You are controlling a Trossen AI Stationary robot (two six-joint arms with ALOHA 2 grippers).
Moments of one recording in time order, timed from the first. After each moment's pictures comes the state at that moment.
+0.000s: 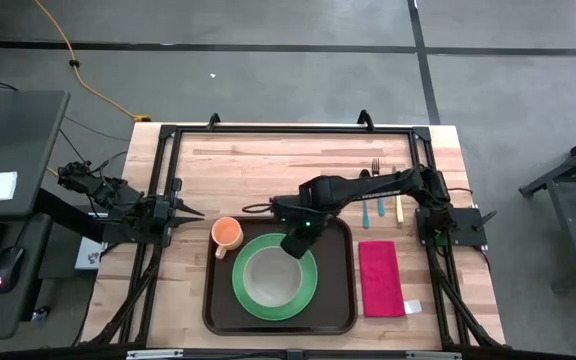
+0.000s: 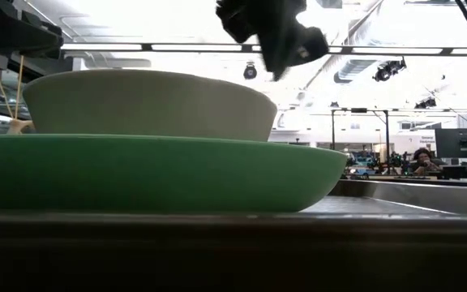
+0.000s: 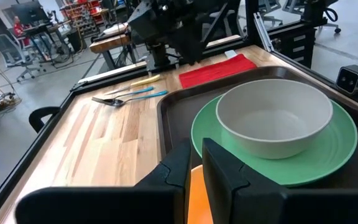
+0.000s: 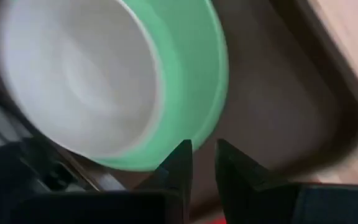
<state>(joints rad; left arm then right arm) -0.48 0.01 0.32 -0.51 -0.41 0.17 0.11 2.04 1.96 -1.30 -0.21 0.83</state>
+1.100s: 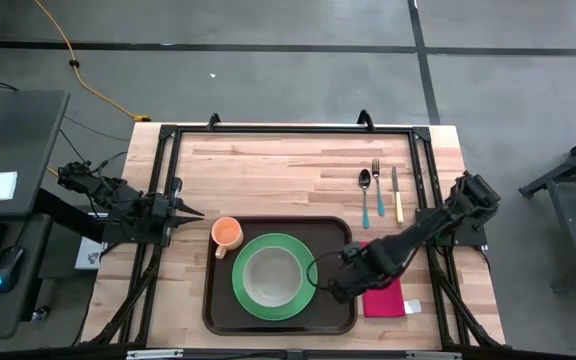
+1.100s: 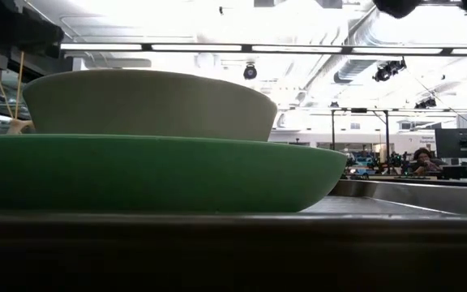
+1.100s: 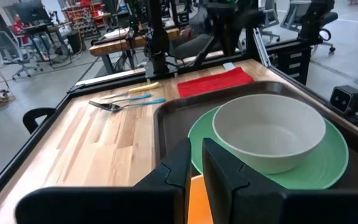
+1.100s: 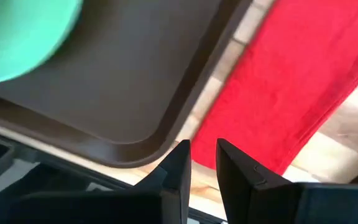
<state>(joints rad) -0.48 0.01 0.32 -0.47 -0.40 0.12 0.54 1.75 1.45 -1.17 -0.11 1.68</state>
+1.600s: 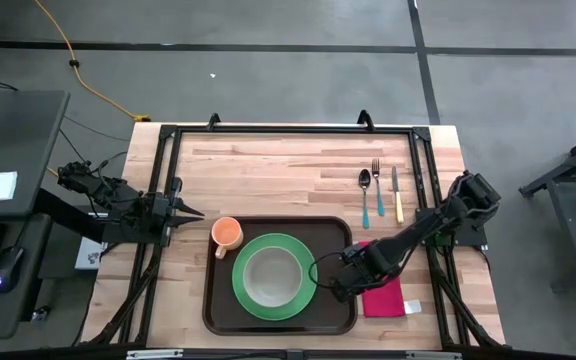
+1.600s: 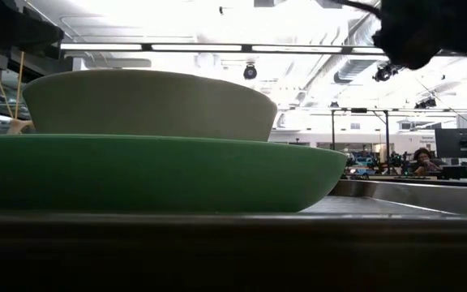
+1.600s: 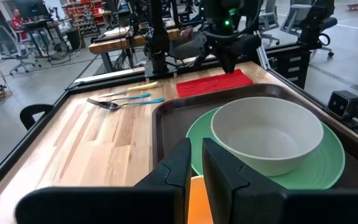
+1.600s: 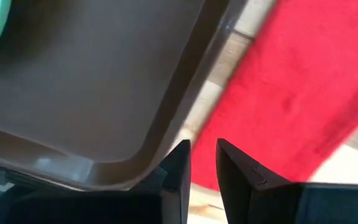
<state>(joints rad) -0.48 0.01 0.32 -0.47 -0.40 0.09 0.54 1.74 1.25 -0.97 -0.16 1.70</state>
